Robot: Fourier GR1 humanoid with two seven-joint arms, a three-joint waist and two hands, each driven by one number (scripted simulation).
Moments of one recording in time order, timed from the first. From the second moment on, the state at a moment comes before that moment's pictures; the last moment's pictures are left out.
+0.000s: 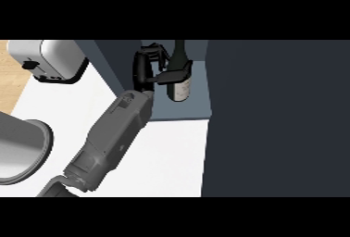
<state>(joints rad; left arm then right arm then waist) -0.98 0.00 -0.16 -0.50 0.42 0.55 -0.58 -0.06 -0.05 0.01 -2.42 -0.19 0.19 0.59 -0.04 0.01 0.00</state>
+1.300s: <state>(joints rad) -1.14 0.00 0.04 -0.19 0.54 0.42 -0.74 -0.07 -0.04 0.04 -2.41 -0.19 0.20 0.56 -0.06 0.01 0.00</state>
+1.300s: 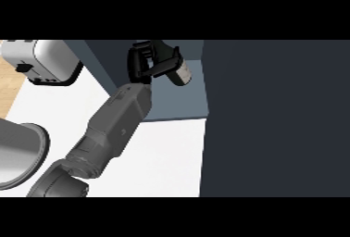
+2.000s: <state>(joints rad) -1.14 0.00 0.03 -0.11 0.49 0.47 -0.76 -0.06 -0.05 0.03 -2.41 -0.20 0.20 0.56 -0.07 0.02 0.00</state>
